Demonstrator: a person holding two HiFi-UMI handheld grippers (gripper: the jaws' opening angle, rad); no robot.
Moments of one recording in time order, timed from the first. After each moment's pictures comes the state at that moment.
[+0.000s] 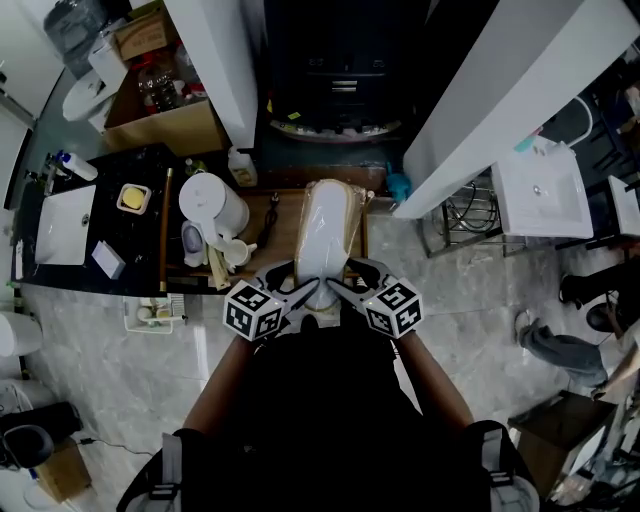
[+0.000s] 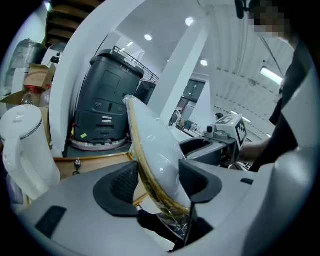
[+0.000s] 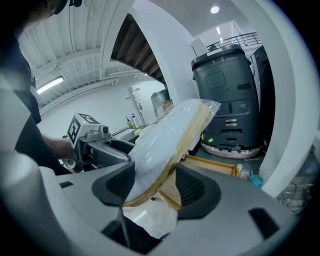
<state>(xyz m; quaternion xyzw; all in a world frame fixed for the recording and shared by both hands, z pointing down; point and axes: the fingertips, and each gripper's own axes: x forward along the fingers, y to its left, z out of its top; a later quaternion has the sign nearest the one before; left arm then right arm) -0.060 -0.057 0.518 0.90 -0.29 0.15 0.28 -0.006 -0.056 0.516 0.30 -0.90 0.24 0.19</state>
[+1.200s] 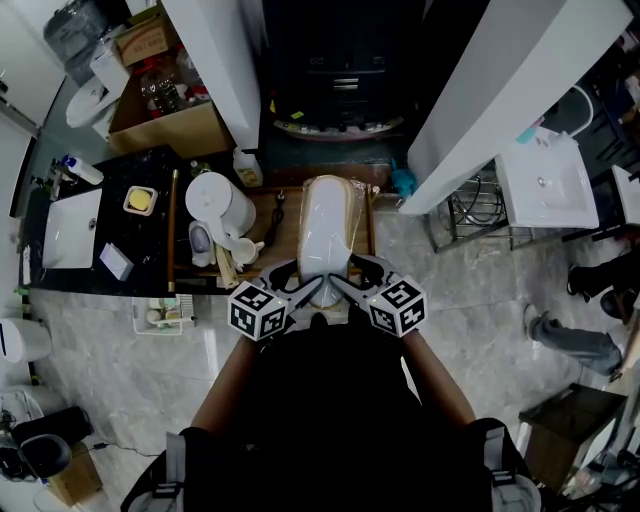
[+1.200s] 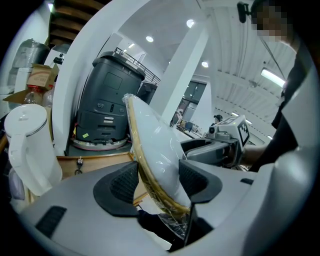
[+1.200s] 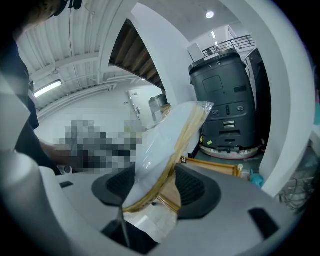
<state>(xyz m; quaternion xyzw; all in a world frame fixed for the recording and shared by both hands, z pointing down) -0.070 -0.051 0.515 0.90 -0.29 0.14 0.28 -0.016 -0.052 0.507 0.32 -0.90 0.24 0.16</state>
